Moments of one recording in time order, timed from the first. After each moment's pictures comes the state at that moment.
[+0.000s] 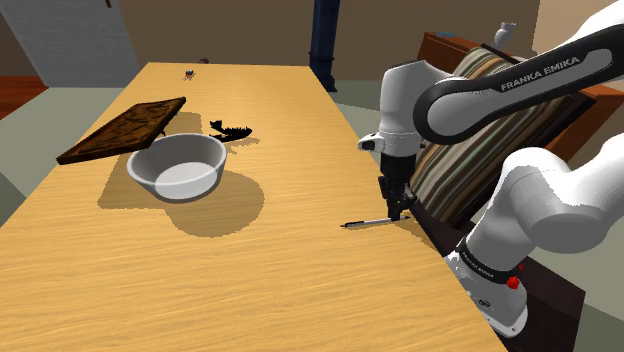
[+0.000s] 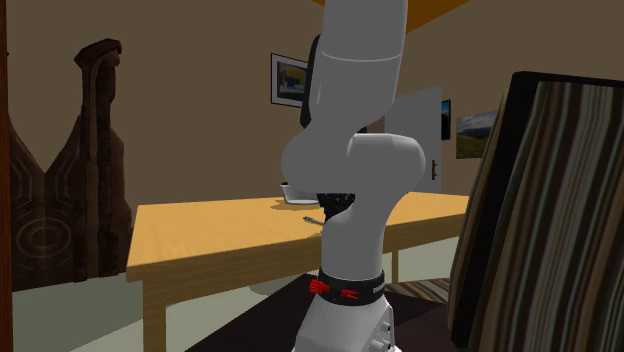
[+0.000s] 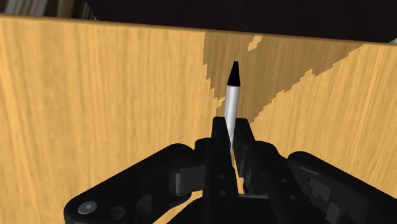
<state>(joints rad) 0.48 -0.65 -0.05 -2.89 0.17 1.98 -0.74</state>
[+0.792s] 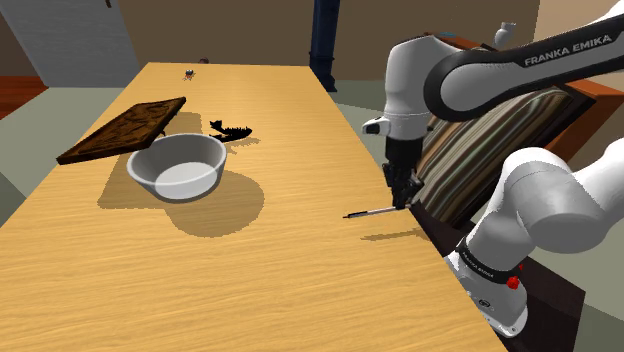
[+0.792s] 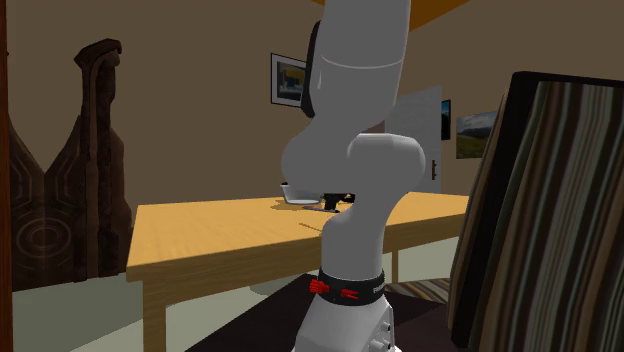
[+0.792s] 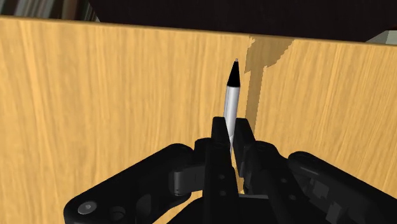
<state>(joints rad) 0.47 -0.72 -0.05 -2.82 0.16 1.84 -0.72</state>
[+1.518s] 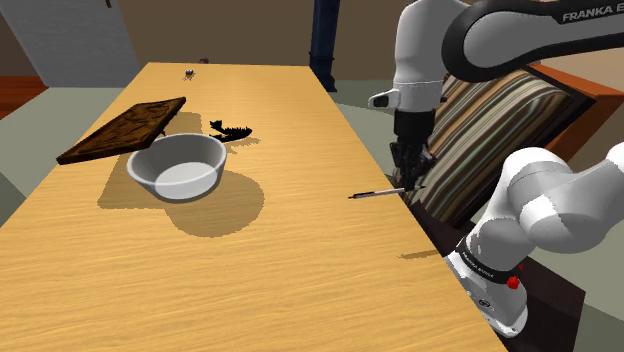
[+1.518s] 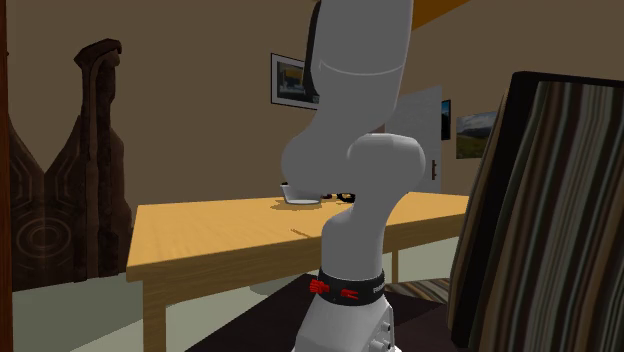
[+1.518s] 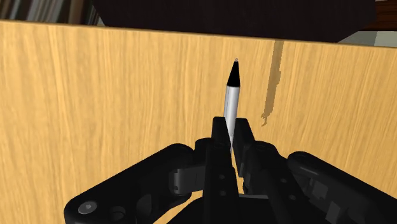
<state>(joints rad) 0.47 -0.78 -0.06 -2.70 0.15 1.66 -0.69</state>
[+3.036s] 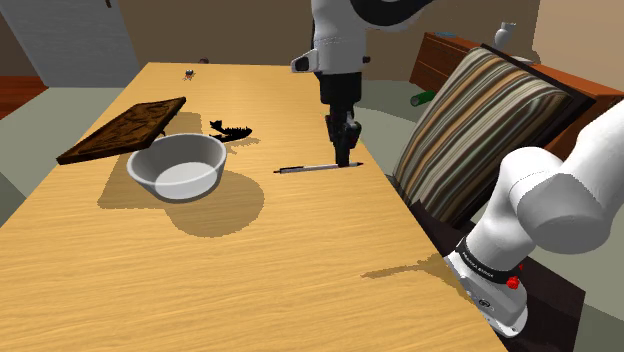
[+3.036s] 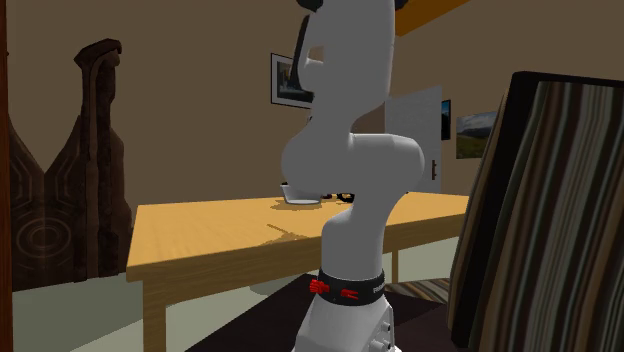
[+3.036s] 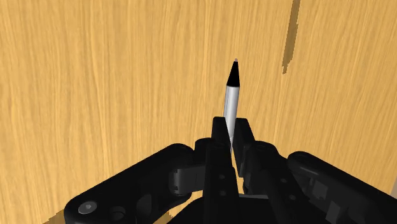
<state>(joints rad) 0.53 -0.31 0.03 -2.20 0.23 1.66 -0.58</state>
